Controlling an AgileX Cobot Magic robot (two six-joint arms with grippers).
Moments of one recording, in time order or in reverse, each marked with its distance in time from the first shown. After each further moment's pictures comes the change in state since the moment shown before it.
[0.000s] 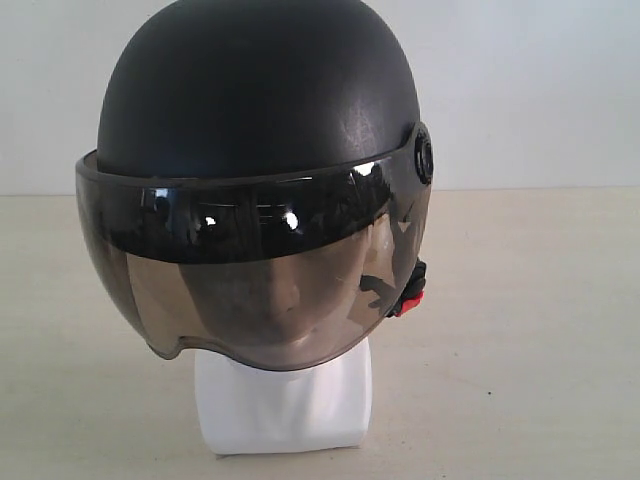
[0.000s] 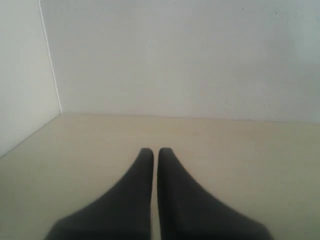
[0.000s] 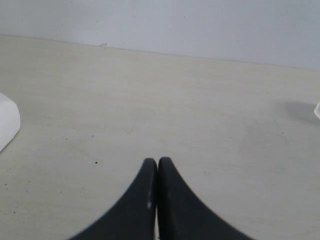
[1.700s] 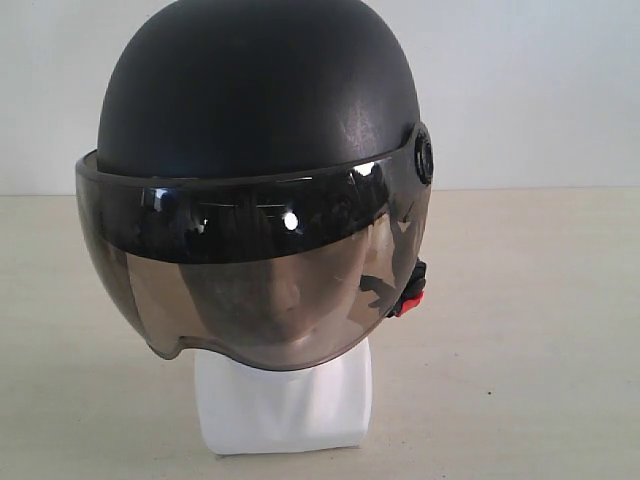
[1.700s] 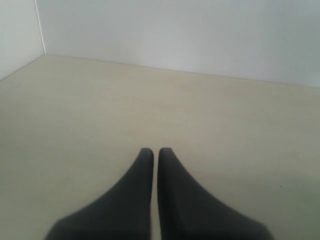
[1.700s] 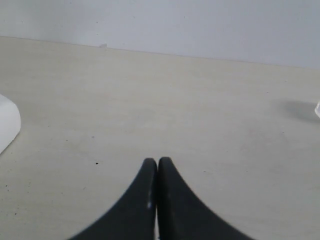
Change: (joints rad) left arm 0.000 0.000 0.002 -0.177 0.164 0.071; right arm 0.000 0.000 0.000 0.000 0.000 0.006
